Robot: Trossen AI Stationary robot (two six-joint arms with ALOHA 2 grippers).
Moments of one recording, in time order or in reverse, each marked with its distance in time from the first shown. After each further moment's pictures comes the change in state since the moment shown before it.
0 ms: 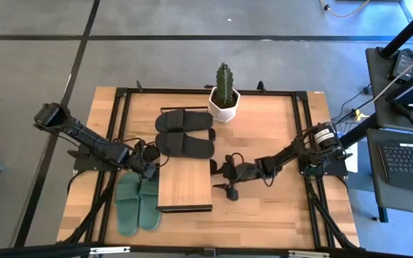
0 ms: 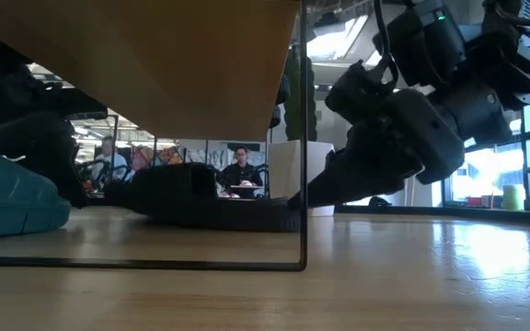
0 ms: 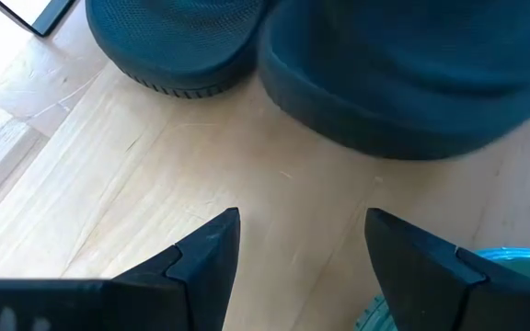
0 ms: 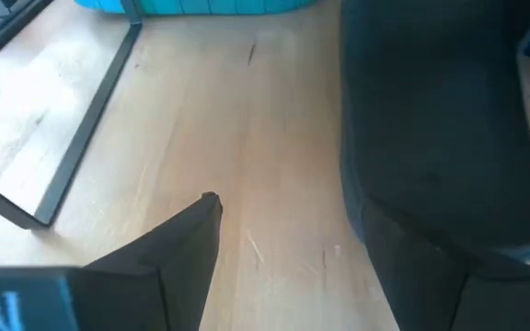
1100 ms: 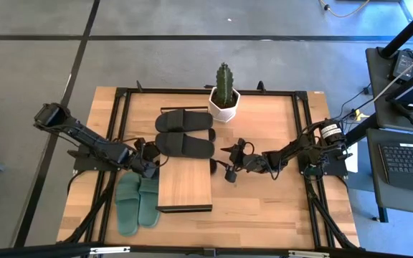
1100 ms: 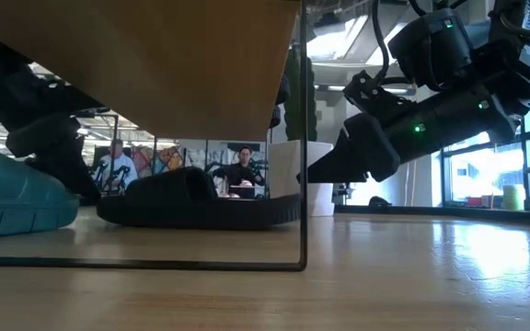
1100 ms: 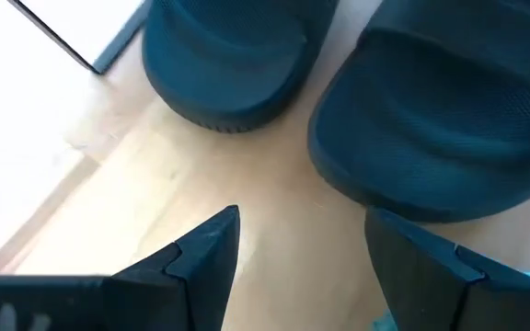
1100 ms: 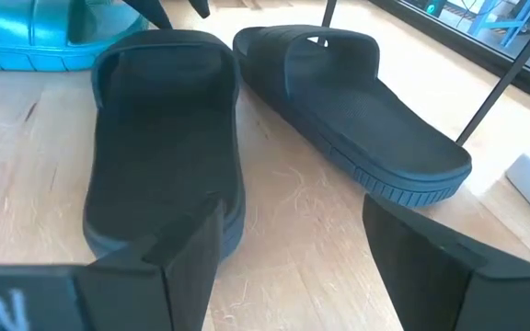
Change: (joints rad) left arm 0.000 0.000 0.000 0.002 -0.114 0.003; right arm -0.072 -0.086 -0.122 0.120 0.385 -0.077
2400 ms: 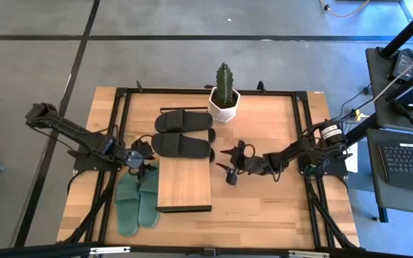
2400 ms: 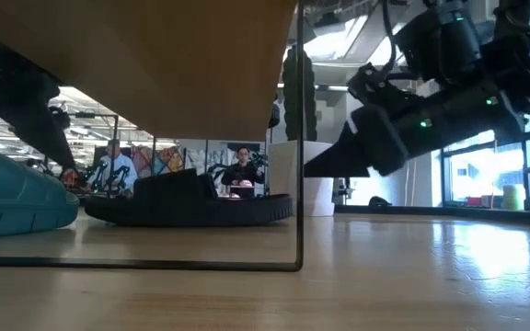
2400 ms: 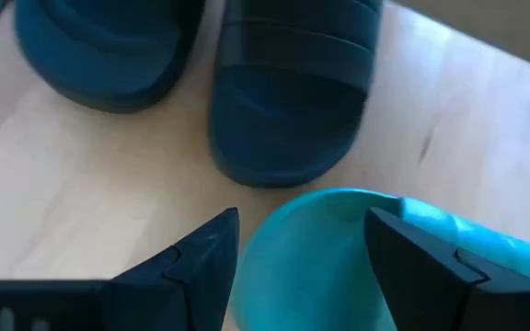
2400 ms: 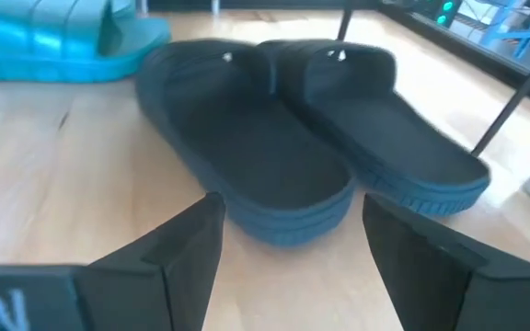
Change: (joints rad) left arm 0.009 -0.381 0.004 -0.144 0.302 0.080; right arm 0.032 0.000 -0.005 0.035 0.001 -0.007
